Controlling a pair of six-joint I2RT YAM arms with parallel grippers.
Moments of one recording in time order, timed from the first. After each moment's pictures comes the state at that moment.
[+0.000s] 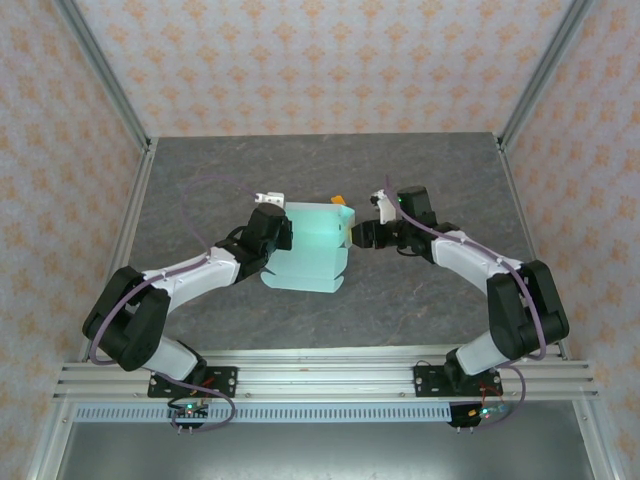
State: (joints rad) left arm -0.53 1.48 0.80 0.01 -0.30 -0.34; right arm 0.35 1.50 0.86 -0.13 -0.59 0.22
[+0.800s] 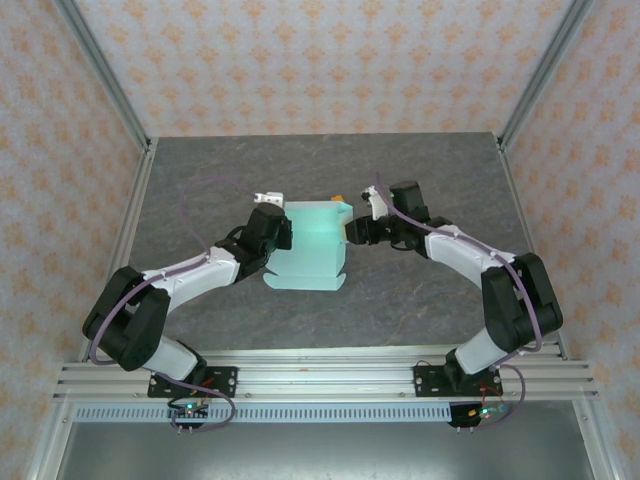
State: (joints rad) left arm -0.53 1.48 0.80 0.01 -0.29 -0.36; right arm 0.39 1.55 0.93 -0.12 -0.59 0.18
